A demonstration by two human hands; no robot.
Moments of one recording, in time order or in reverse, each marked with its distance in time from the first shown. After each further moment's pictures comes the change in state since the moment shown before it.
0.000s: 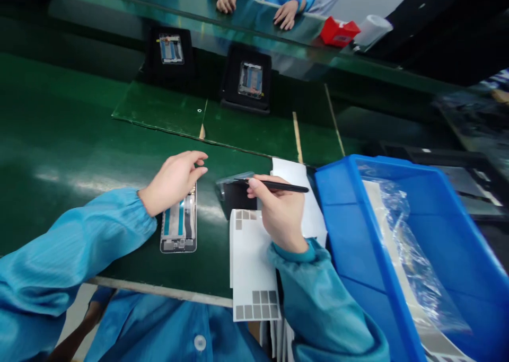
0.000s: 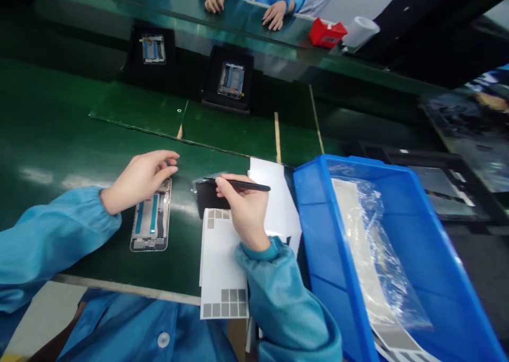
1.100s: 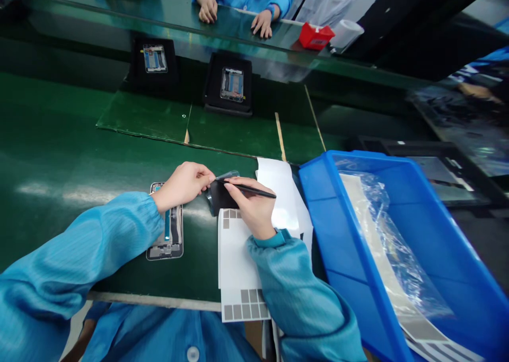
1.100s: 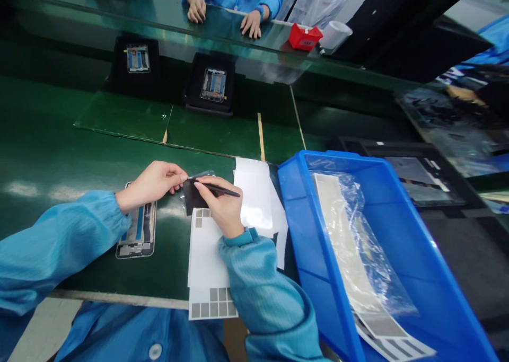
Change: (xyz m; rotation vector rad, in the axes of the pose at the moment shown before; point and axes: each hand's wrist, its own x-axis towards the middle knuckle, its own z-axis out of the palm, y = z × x) left_hand 0.026 0.018 0.043 -0.431 -0.224 -0.144; right_hand 0.005 0.025 -0.003 -0.126 -0.074 -0.245
